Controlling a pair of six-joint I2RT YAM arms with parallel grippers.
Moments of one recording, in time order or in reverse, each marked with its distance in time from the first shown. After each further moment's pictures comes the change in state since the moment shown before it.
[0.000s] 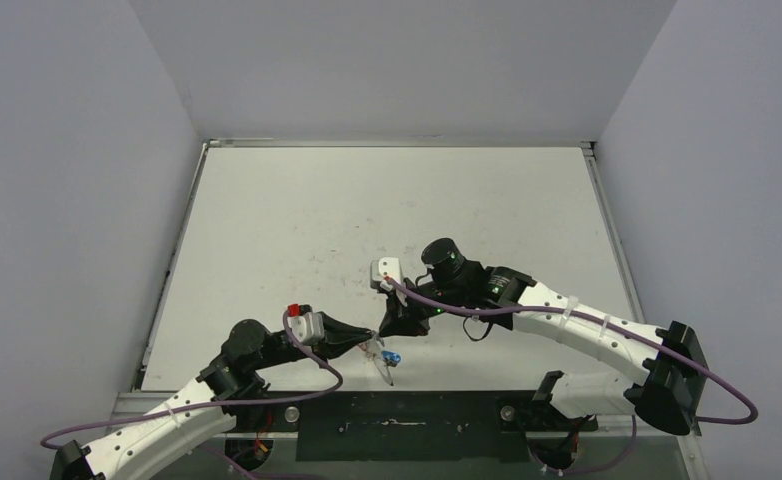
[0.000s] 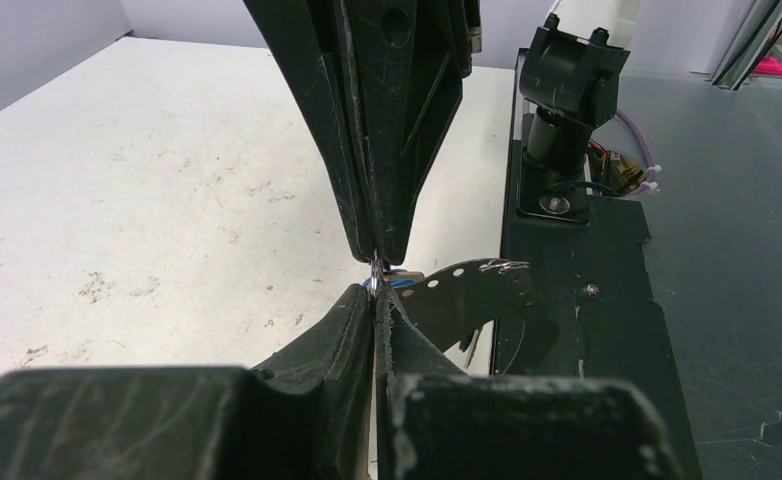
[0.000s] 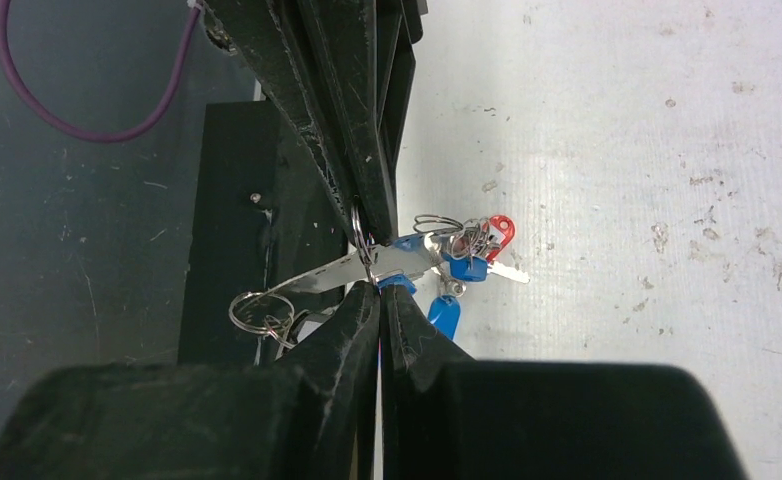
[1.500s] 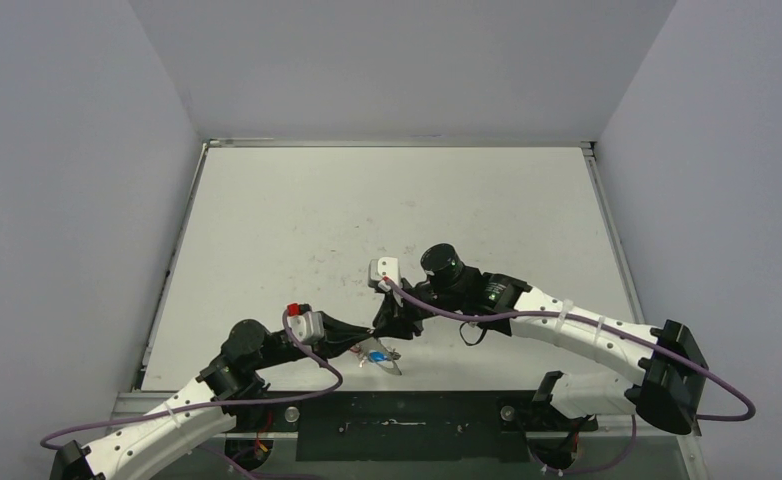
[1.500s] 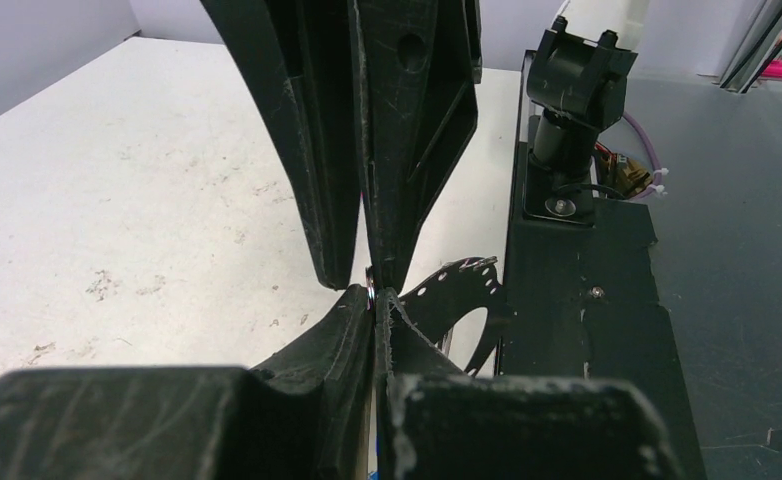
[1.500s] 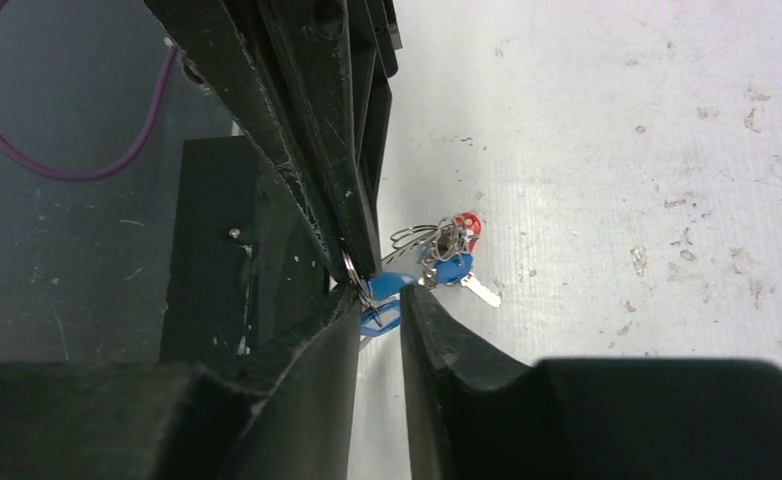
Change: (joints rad) left arm 0.000 0.001 0.000 0.000 -0.011 0.000; right arm 0.027 0.000 -0.062 0.148 0.059 0.056
